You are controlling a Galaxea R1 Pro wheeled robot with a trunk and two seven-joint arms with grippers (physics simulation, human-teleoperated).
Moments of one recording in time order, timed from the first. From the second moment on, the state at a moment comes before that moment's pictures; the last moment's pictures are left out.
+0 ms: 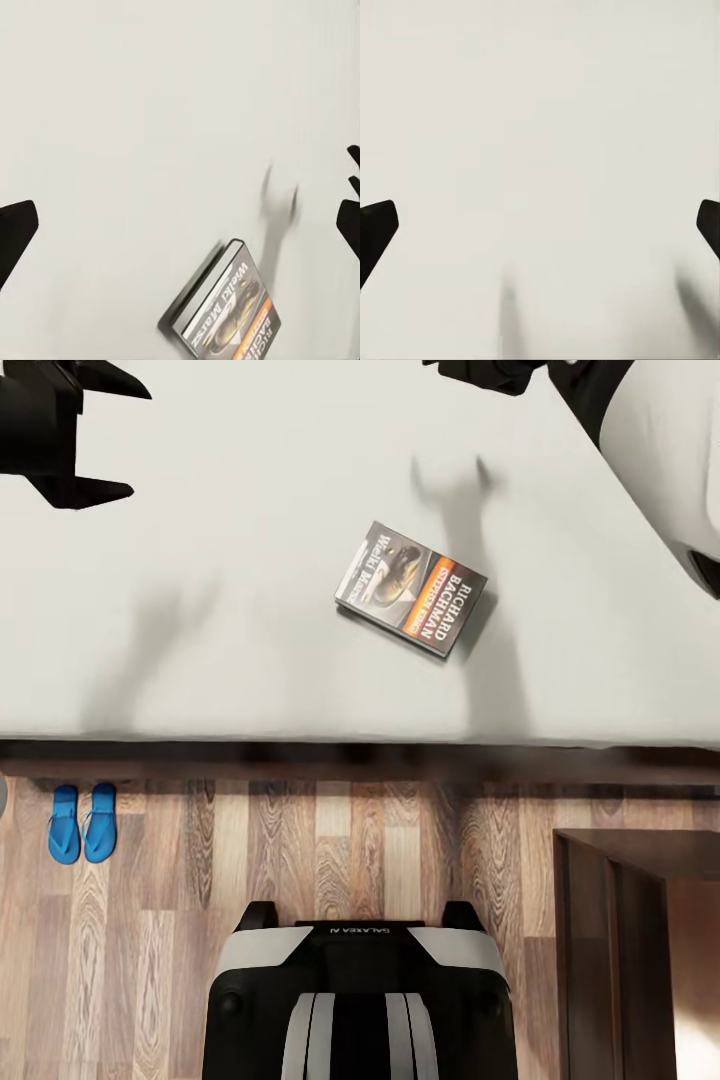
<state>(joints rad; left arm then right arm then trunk) -1.64 0.39 -0.12 -1.61 2.15 0.76 1.23 -2.31 0.17 -0.57 -0.09 0.32 0.47 -0.10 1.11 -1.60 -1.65</state>
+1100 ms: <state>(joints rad) -1.66 0.40 -0.20 -1.56 2.15 0.75 1.23 -1.96 0.17 -0.44 -0.81 0.32 0.94 0.31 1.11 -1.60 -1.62</state>
